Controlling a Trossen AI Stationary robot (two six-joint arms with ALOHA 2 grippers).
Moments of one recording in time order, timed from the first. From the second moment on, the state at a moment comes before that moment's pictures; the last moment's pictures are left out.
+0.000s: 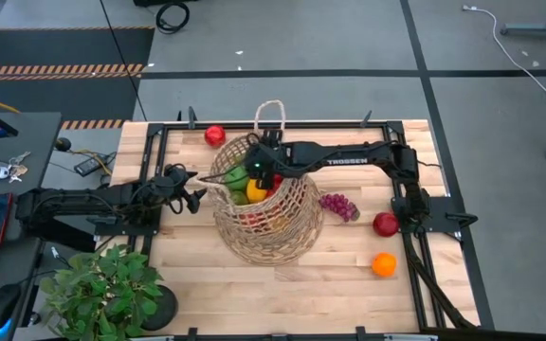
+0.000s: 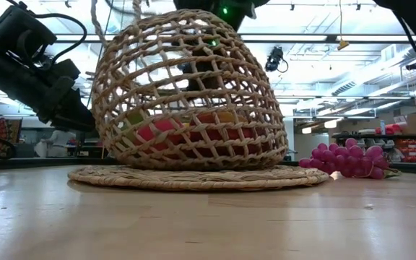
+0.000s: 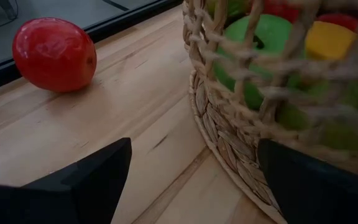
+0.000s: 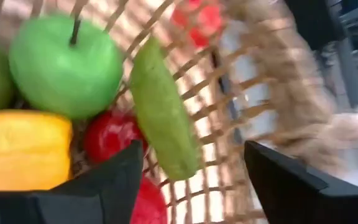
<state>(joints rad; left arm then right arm) 0.14 0.42 0.09 -0.19 -0.46 -0.32 -0.12 2.04 1.81 -0.68 0.55 -0.24</state>
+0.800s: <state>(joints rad) 0.14 0.43 0.09 -0.19 -0.46 -0.32 0.02 1.92 2.14 -1.09 0.68 -0.03</state>
